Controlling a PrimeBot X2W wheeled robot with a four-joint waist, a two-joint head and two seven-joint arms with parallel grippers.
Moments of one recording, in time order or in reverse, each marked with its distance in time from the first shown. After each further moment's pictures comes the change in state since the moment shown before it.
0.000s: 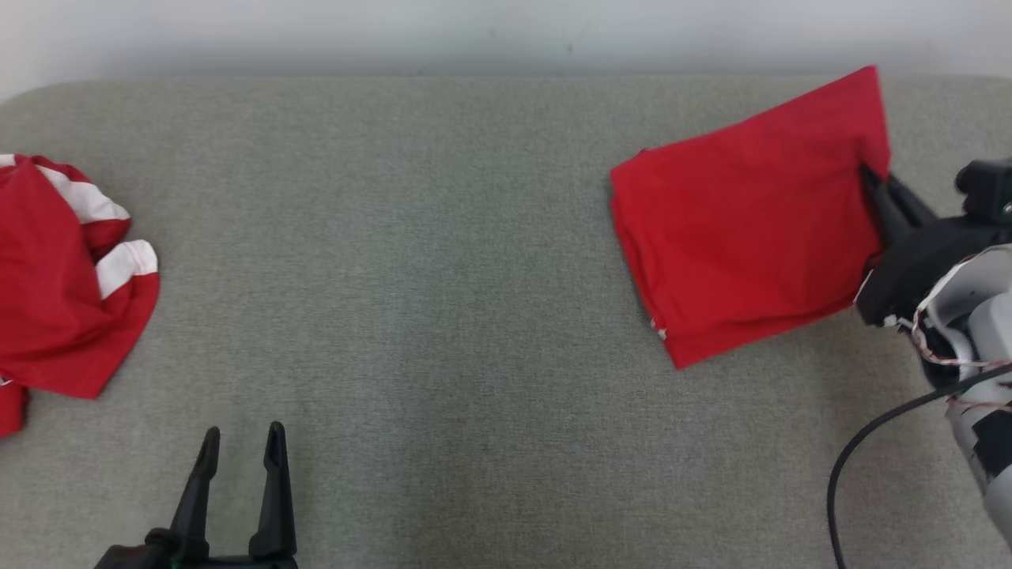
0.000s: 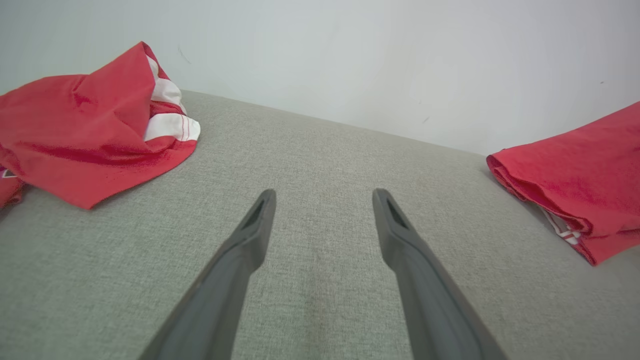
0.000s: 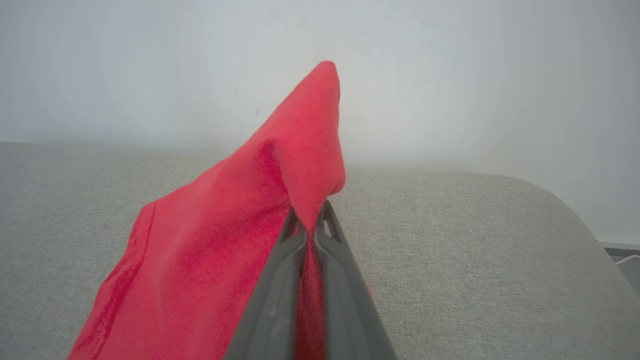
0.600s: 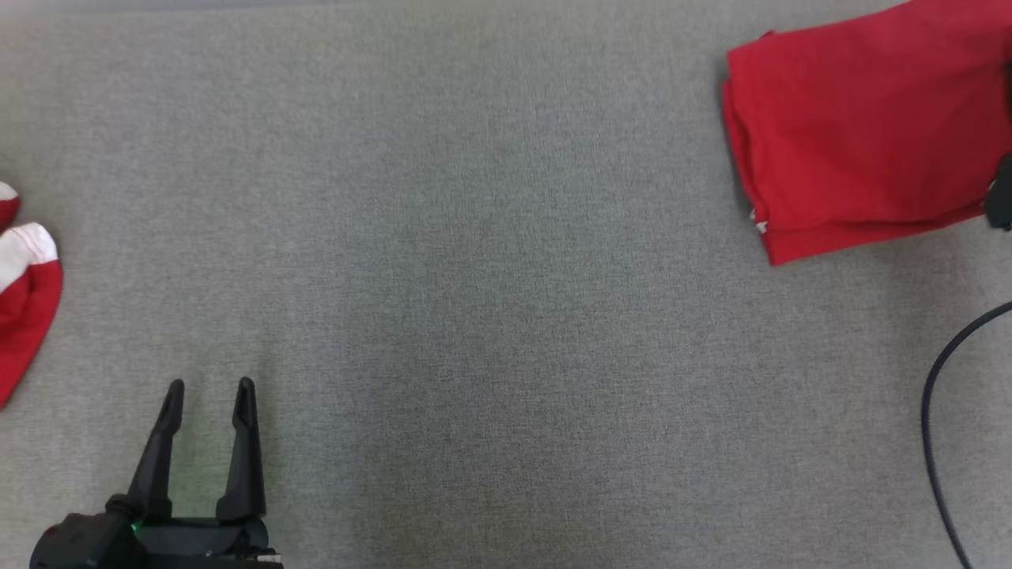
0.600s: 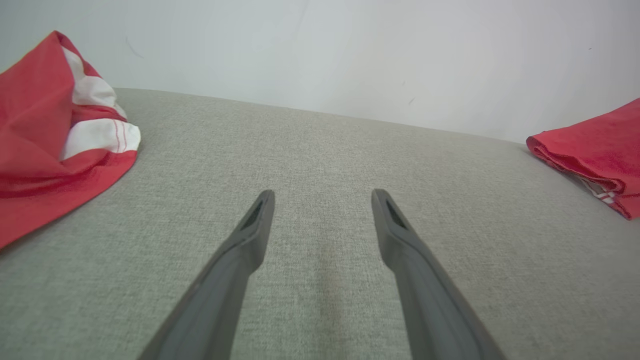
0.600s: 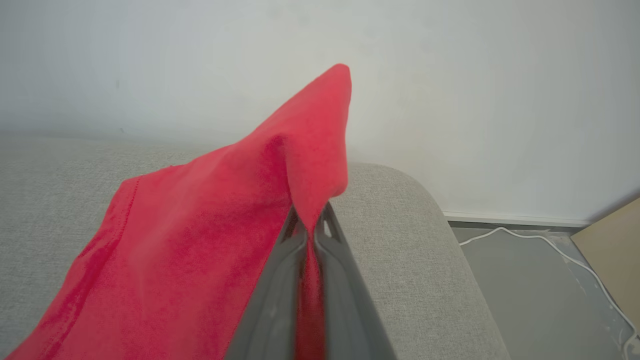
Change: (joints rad) left arm -0.066 0.064 0.016 -0.072 0.017 -0.004 0.012; right arm -0.263 -0.164 0.057 0.199 0.002 0.000 0.017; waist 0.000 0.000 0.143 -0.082
